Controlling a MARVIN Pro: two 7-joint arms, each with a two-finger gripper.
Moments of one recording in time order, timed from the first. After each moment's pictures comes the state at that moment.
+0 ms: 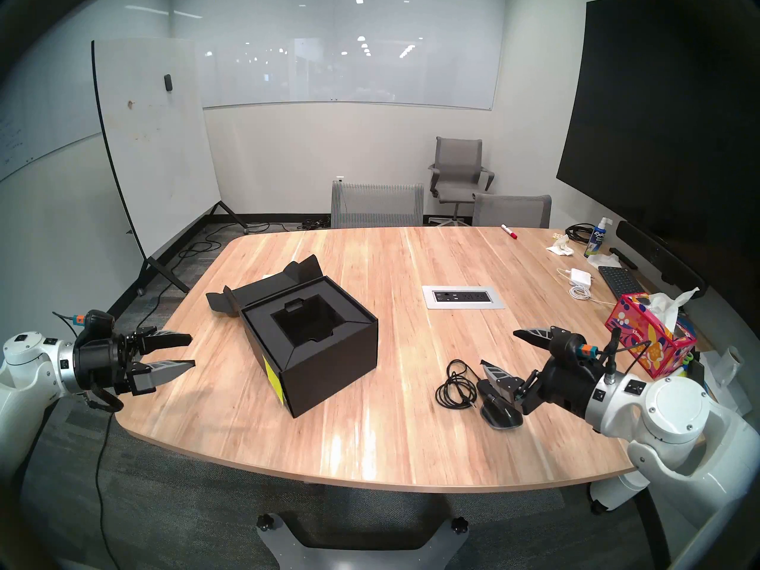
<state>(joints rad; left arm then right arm) 2.09 -0.60 -2.02 -1.80 -0.94 0.28 -1.07 -2.51 -0.50 2.12 -2.25 0.72 0.12 0.19</state>
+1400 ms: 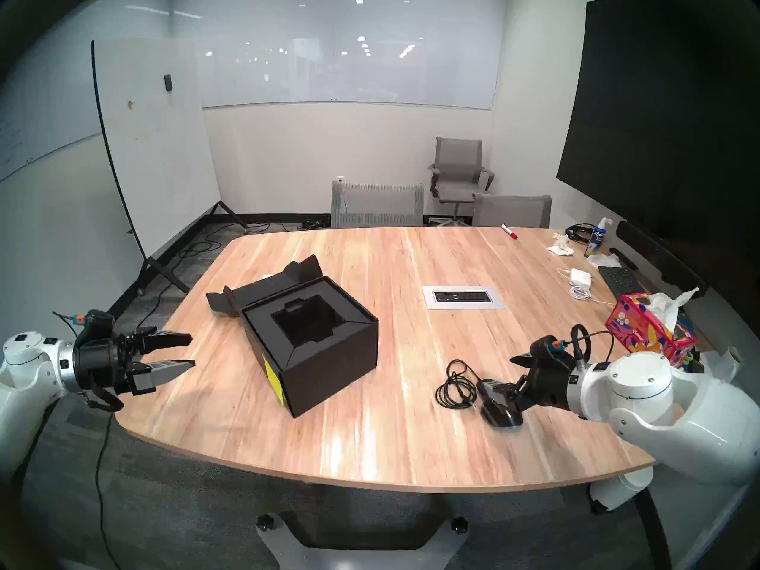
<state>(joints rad) 2.09 -0.60 -2.02 -1.80 -0.94 0.28 -1.07 -2.22 -0.19 1.75 -2.04 1.00 0.30 0.08</state>
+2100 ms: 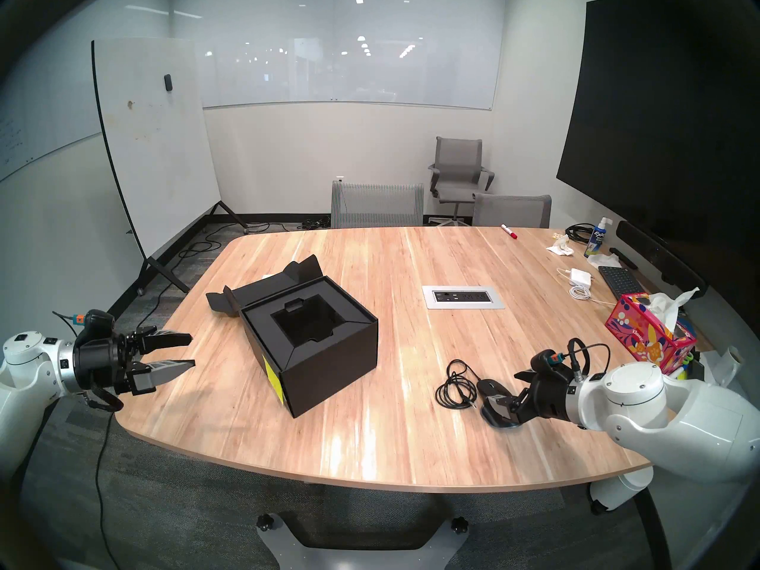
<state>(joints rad) 2.09 -0.60 -2.02 -1.80 -0.94 0.28 -1.07 -2.10 -0.15 1.56 -1.97 1.04 0.27 0.07</state>
